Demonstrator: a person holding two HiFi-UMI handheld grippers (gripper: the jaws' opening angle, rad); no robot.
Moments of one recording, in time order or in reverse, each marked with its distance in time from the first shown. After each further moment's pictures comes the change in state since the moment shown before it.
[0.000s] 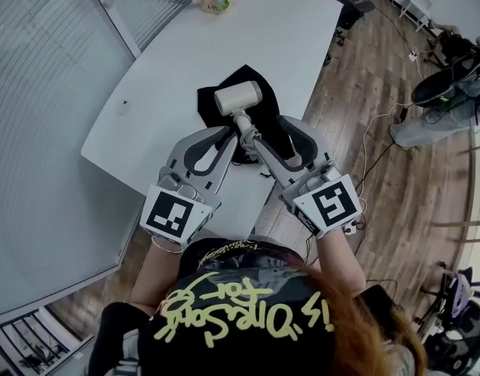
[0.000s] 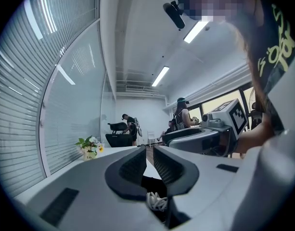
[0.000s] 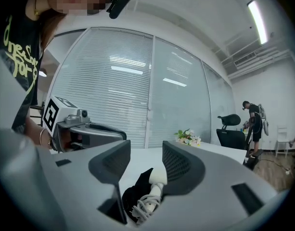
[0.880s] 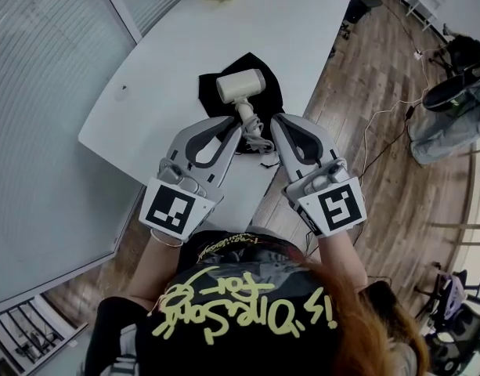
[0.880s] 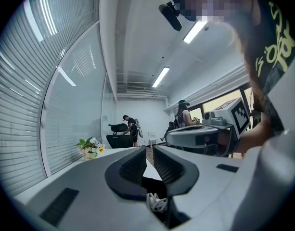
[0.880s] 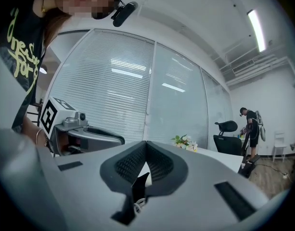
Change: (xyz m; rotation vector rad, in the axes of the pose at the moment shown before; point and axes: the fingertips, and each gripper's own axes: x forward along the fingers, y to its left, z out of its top) left arm 0.002 -0.002 -0.007 -0.003 0.010 0.007; right arm -0.002 -0.003 0.005 -0.042 -0.054 -0.031
